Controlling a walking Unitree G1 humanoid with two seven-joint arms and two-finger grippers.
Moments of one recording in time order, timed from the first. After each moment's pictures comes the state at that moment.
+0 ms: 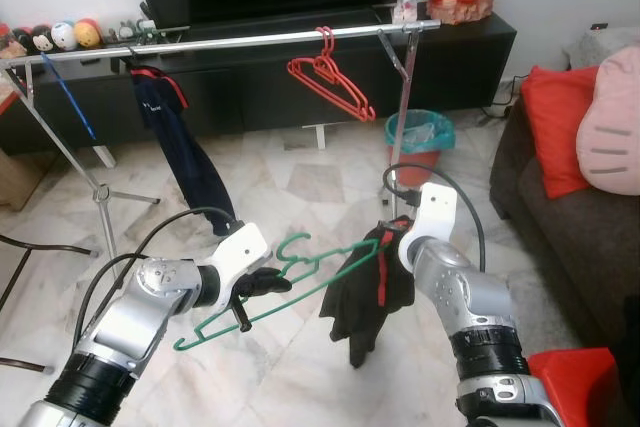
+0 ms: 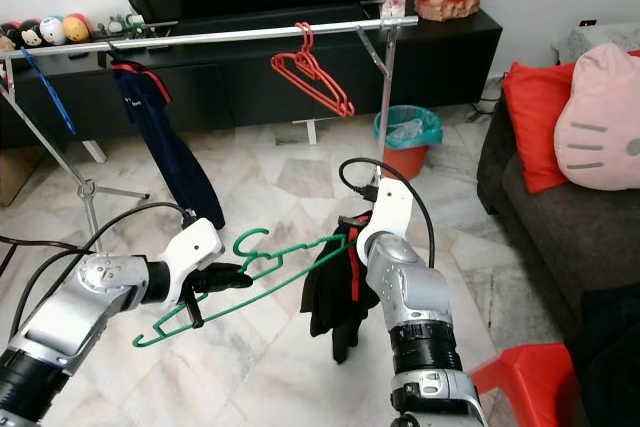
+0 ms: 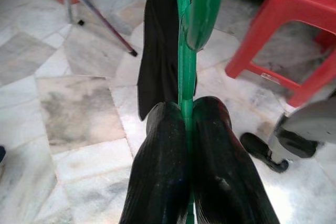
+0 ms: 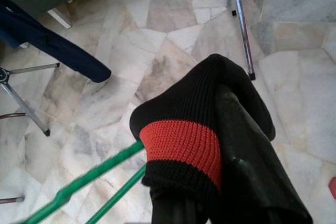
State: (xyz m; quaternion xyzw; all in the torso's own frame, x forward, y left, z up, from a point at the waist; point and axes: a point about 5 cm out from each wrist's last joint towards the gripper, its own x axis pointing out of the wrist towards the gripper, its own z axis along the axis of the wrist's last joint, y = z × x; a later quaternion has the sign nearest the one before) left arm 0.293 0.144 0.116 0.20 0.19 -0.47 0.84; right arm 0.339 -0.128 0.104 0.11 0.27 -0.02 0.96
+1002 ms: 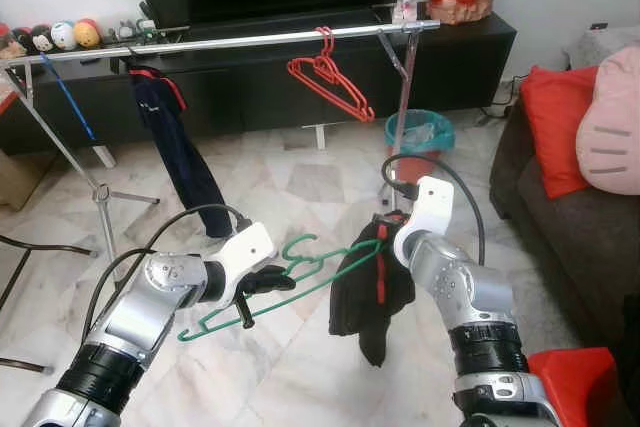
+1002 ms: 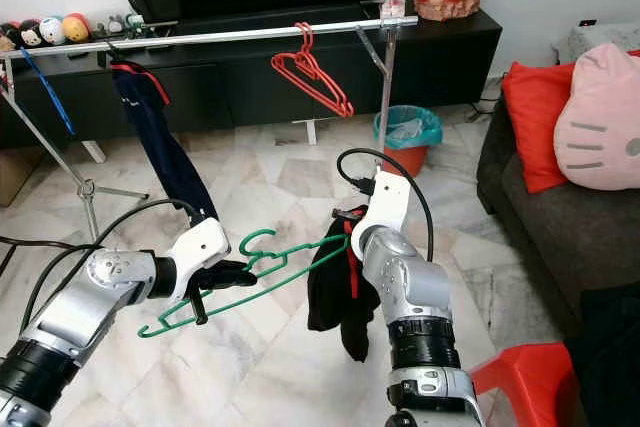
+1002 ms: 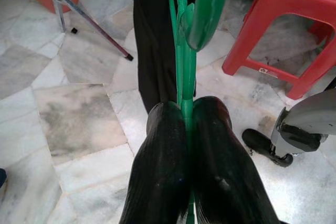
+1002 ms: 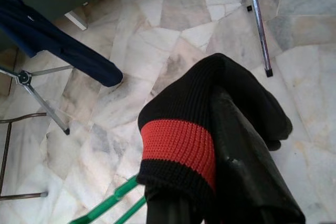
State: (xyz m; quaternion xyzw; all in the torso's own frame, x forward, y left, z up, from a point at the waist) left arm 0.298 0.141 0.115 0.22 0.18 -0.50 0.82; right arm 0.338 -0.116 0.116 0.15 0.27 0.02 0.95
